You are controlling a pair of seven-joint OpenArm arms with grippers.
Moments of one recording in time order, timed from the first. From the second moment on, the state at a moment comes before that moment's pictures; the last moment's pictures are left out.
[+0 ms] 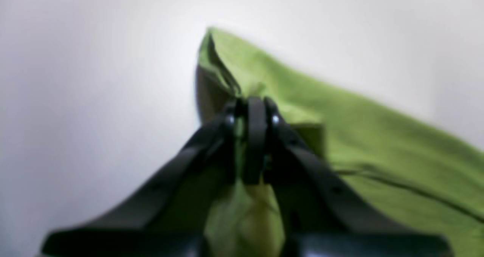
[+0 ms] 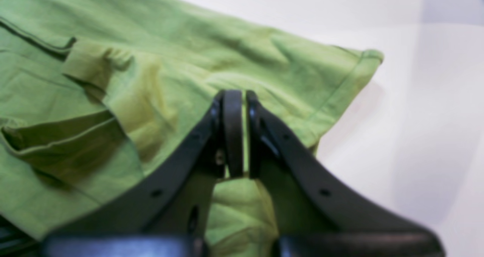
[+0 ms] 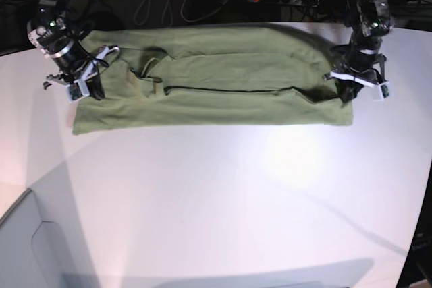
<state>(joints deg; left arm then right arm) 27.2 -12.1 -23.7 107.8 -34.2 -4.5 34.3 -23.9 10.1 21.4 103.2 6.1 39.6 -25.0</state>
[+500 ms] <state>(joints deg) 28.1 -3.3 -12.3 114.8 -20.0 -4.4 34.5 -23.8 9.9 21.4 103.5 6.2 39.6 -25.0</state>
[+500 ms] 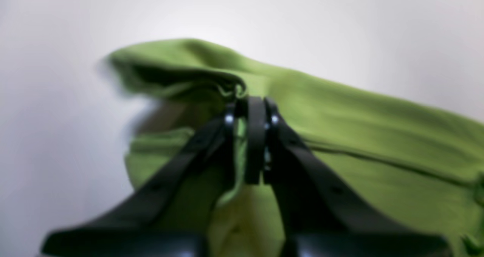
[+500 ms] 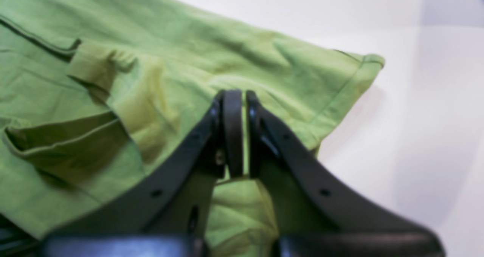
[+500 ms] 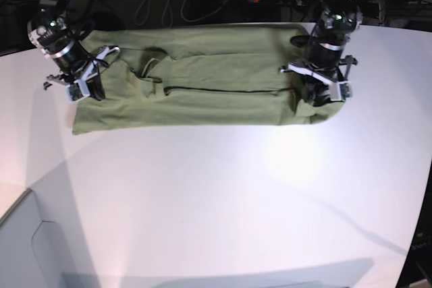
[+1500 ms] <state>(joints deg) 17.7 3.9 26.8 101.5 -2.7 -4.3 34.0 -24.0 11.4 21.4 103.5 6.2 39.6 -25.0</state>
